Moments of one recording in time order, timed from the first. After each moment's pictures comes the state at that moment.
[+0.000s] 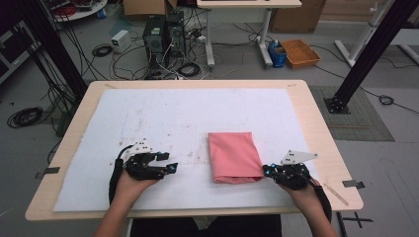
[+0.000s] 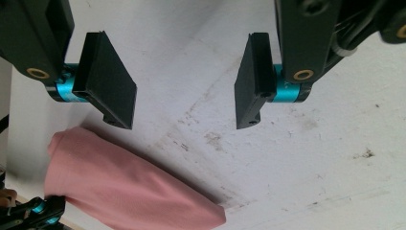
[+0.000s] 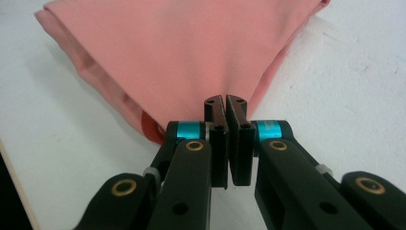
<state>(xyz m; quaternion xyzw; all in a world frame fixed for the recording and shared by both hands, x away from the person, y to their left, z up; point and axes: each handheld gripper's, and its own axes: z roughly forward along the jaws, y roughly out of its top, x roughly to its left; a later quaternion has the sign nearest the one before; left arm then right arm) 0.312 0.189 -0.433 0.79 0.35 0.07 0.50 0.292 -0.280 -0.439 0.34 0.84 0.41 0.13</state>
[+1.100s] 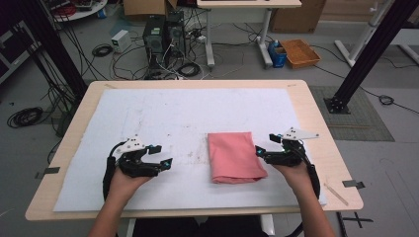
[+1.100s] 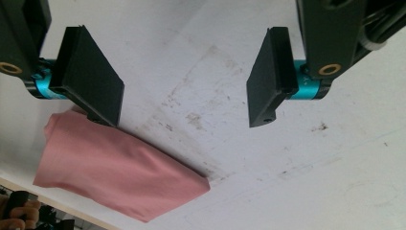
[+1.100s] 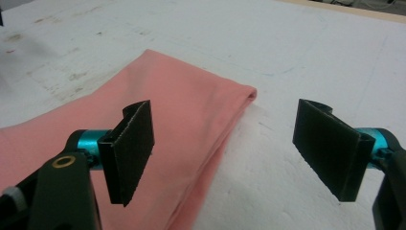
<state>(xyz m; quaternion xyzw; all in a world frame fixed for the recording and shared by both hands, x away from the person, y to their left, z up) 0.313 0.205 -0.422 0.78 0.34 0.11 0.51 0.345 -0.274 -0.418 0.38 0.77 0.48 0.18</state>
